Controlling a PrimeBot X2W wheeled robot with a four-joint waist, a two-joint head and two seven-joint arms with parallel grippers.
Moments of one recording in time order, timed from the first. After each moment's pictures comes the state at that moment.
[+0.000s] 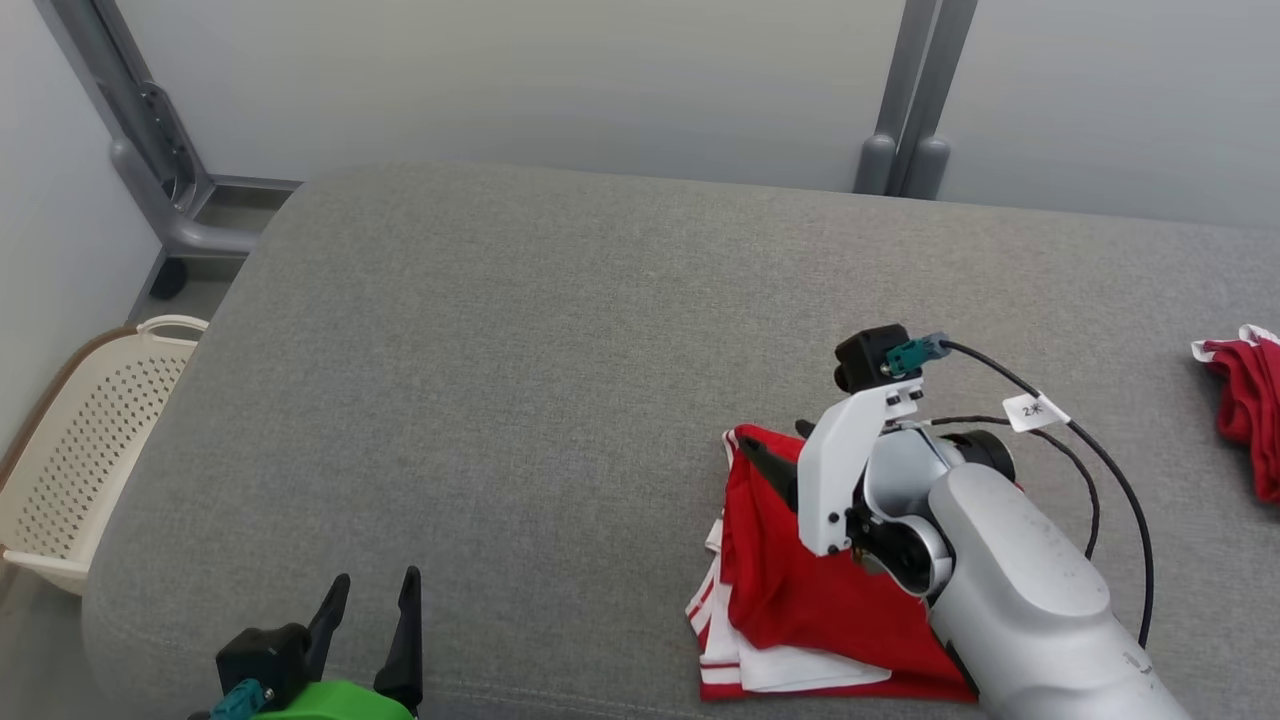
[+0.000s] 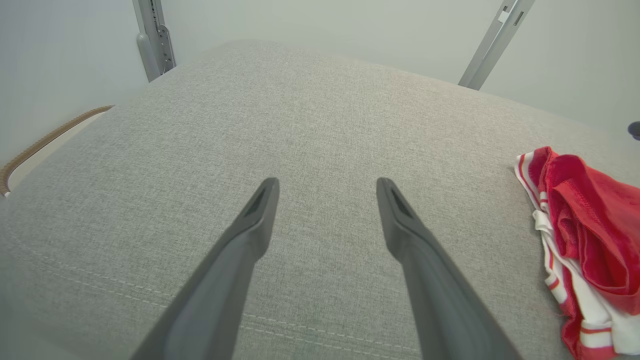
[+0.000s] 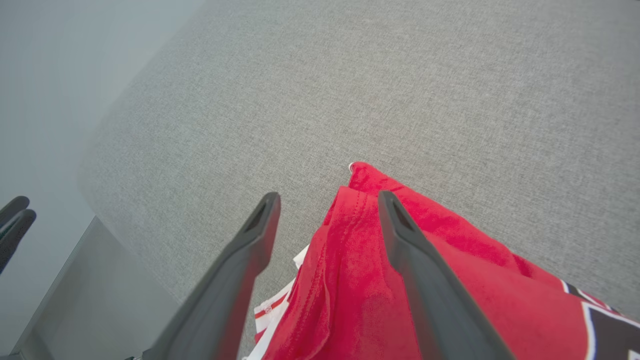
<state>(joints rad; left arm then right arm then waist) -0.03 0.24 -0.36 0.39 -0.57 0.03 -0.26 -0.53 -0.05 0.37 0.60 0.48 0.13 0.44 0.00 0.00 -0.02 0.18</state>
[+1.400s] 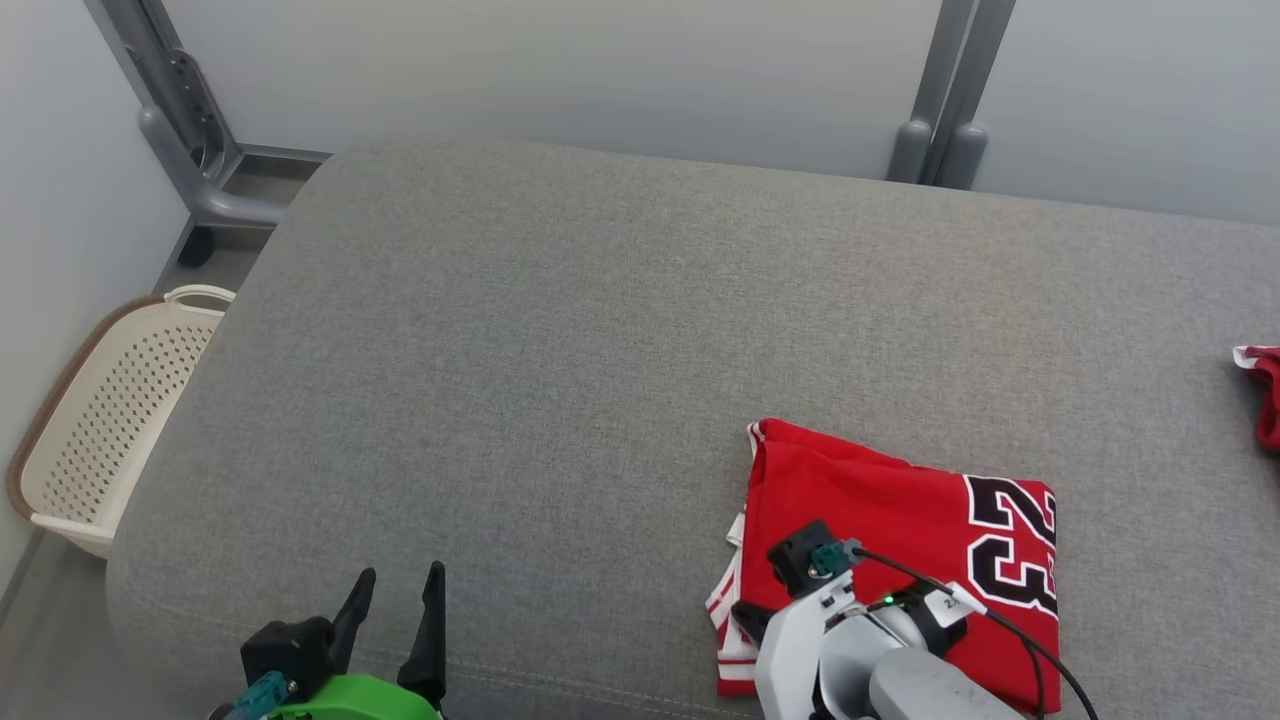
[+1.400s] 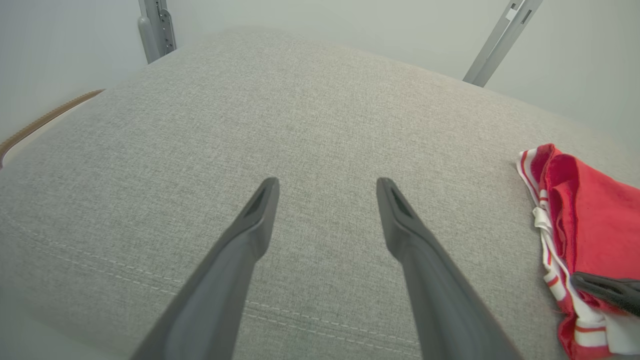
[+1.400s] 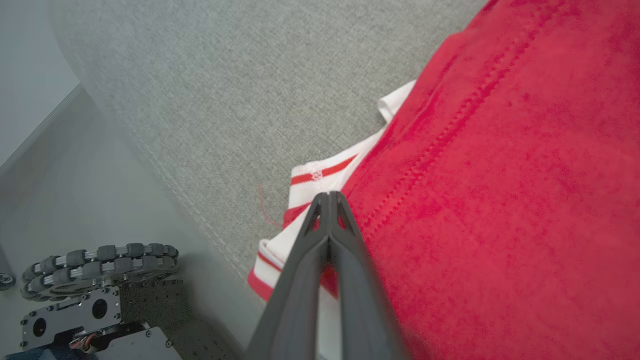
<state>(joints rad) -0.05 0.20 -0.36 0.42 -0.56 0.00 -0.26 -0.35 -0.05 0.59 0.70 0.33 0.13 0.18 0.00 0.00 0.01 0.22</state>
